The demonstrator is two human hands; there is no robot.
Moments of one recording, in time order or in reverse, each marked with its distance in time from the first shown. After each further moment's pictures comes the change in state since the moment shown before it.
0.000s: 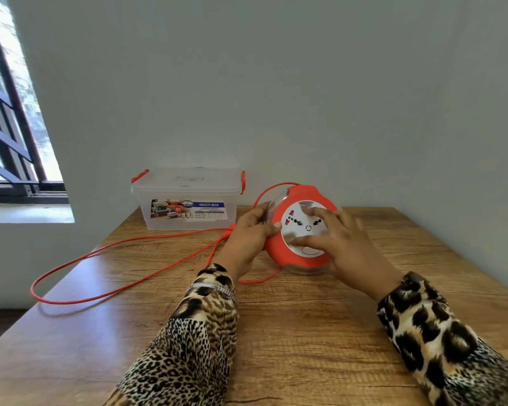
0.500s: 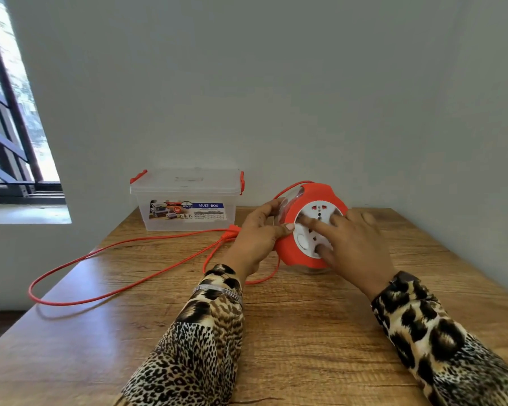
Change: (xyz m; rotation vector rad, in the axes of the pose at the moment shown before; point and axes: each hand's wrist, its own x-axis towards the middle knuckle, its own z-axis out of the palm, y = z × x) left_hand -0.002 0.003 0.010 0.018 -0.048 0.047; right_hand 0.003 0.006 0.008 -0.275 0.231 0.093
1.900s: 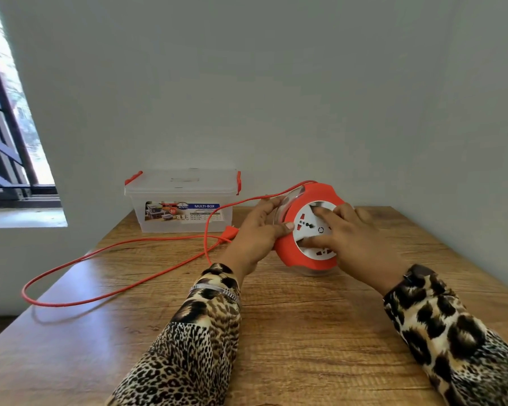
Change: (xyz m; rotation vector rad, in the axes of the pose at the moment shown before) left_hand 0.006 -0.002 0.003 0.072 -0.020 0.023; right_hand 0.004 0.010 -0.015 0.054 -0.211 -0.177
